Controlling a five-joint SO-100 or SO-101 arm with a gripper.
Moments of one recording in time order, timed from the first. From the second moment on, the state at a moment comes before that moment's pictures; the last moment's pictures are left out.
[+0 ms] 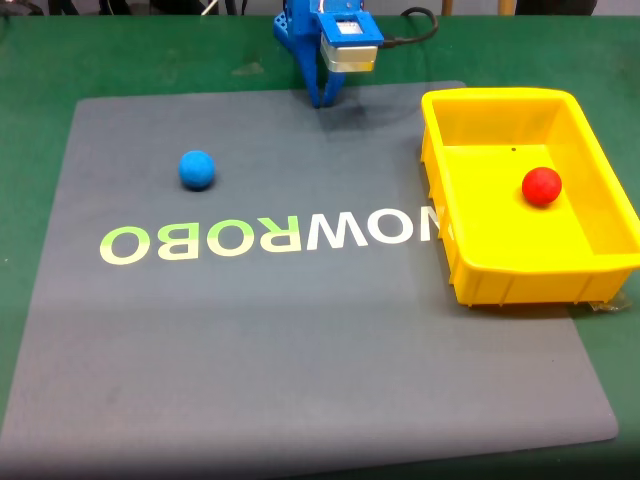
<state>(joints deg) 1.4 189.7 175.9 77.6 -98.5</state>
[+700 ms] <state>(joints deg) 5.0 189.9 174.9 75.7 -96.9</state>
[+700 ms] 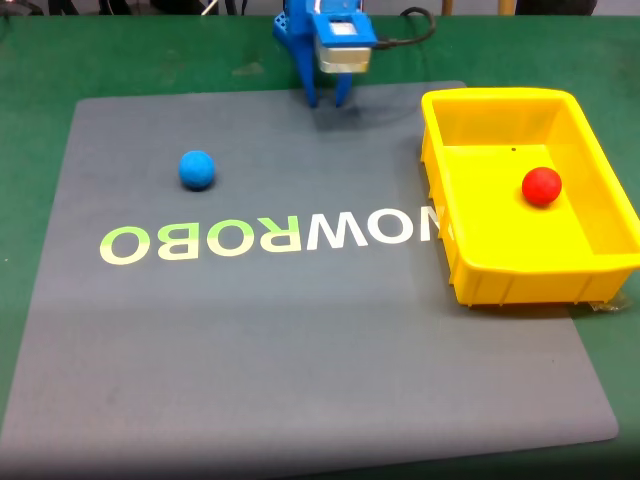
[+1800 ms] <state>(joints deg) 33.4 108.9 127.7 36.6 -108.4</state>
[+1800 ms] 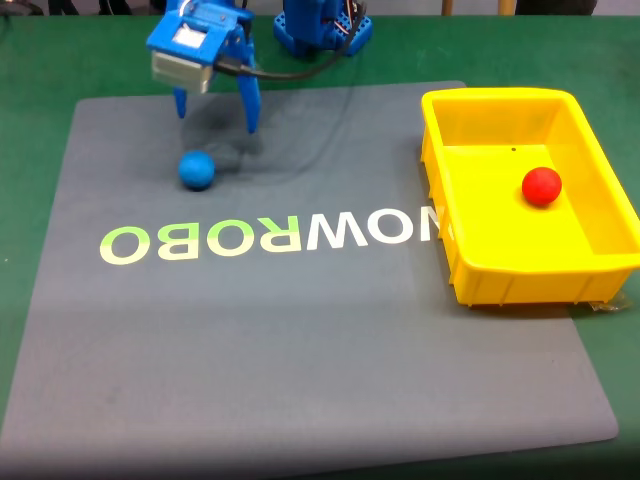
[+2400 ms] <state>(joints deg) 33.0 83.7 106.9 35.3 -105.6</state>
